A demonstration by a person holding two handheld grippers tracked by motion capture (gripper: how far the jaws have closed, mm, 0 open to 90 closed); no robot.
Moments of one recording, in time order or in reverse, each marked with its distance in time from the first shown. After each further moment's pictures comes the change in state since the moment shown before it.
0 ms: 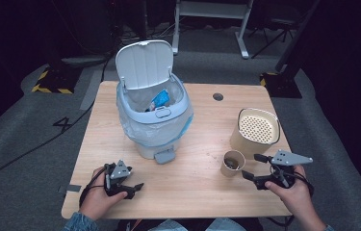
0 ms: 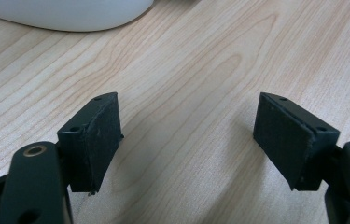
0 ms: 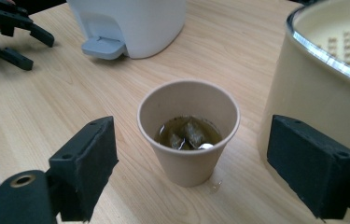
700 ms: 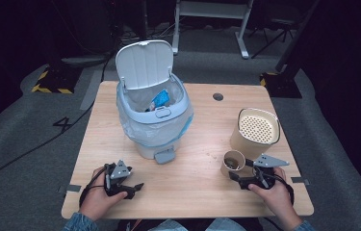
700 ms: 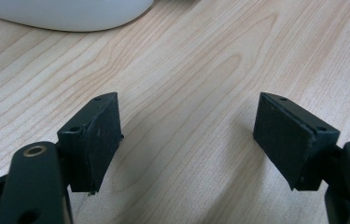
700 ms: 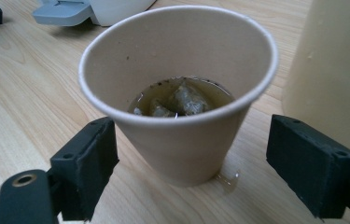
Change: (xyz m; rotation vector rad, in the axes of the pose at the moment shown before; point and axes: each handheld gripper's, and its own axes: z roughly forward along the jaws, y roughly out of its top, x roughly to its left) left arm 0.000 0.000 0.000 0.000 -0.001 0.001; right arm -0.001 -0.032 0.056 0.036 -0.041 0.061
